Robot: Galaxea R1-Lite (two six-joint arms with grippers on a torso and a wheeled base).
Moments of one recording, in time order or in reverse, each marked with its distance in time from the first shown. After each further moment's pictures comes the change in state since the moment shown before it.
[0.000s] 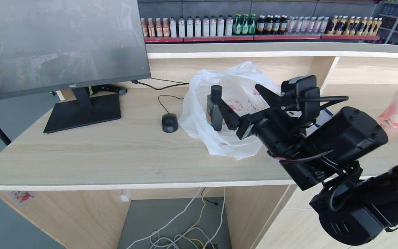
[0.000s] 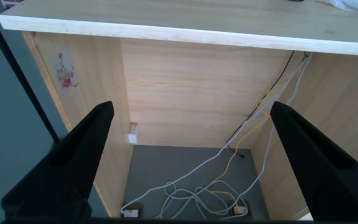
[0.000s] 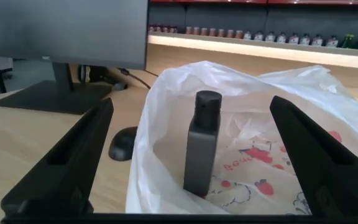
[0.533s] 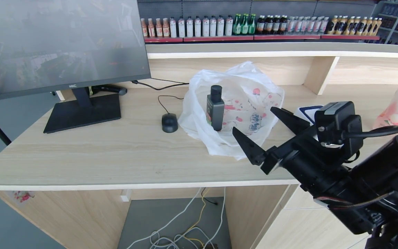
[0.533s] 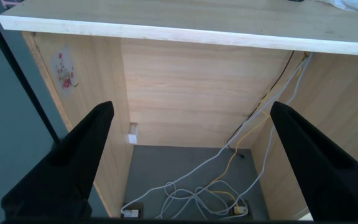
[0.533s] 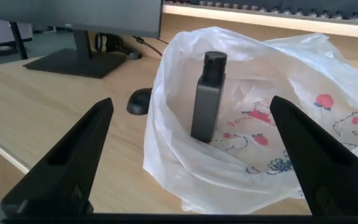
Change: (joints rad) left arm 0.000 0.000 0.000 0.000 0.000 0.002; right arm 0.027 -0.174 0.309 -0.014 0.022 -0.005
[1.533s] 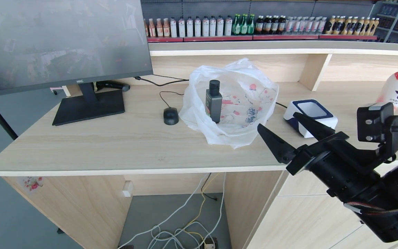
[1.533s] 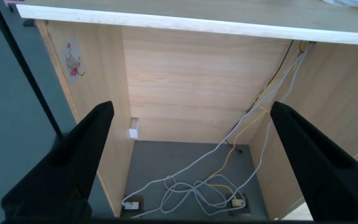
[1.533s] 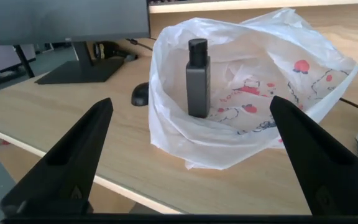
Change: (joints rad) left arm 0.000 0.000 0.000 0.000 0.000 -0.005; right arm -0.061 -0.094 0.100 0.001 -0.022 0.162
